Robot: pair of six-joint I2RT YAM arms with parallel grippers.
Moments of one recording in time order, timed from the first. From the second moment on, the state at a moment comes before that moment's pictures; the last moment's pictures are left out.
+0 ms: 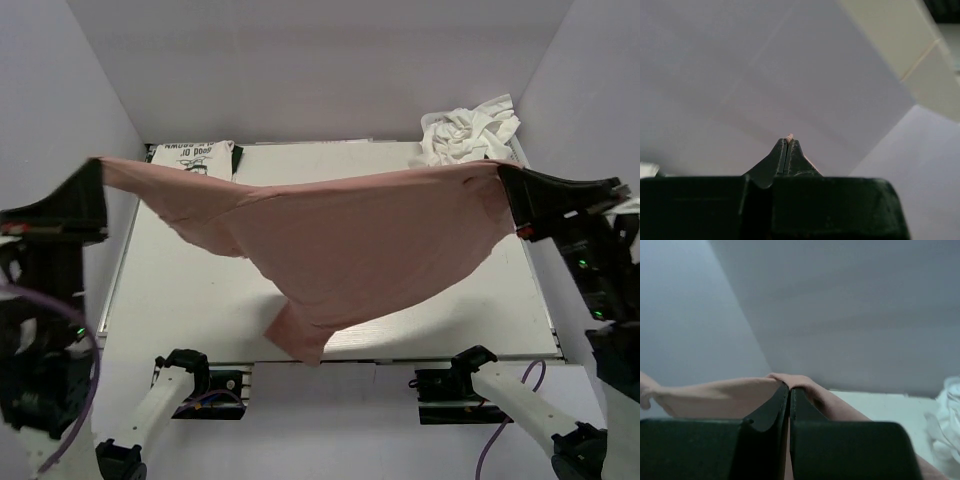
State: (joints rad) left arm -0.20 0.65 1.54 -0.42 -0.25 -0.68; right arm 0.47 0.71 1.57 -0.51 0.04 0.39
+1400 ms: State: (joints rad) left arm -0.19 1.94 1.51 -0.25 -0.25 -0.42; right arm 0.28 1.72 1.28 -0.34 0.04 0.37
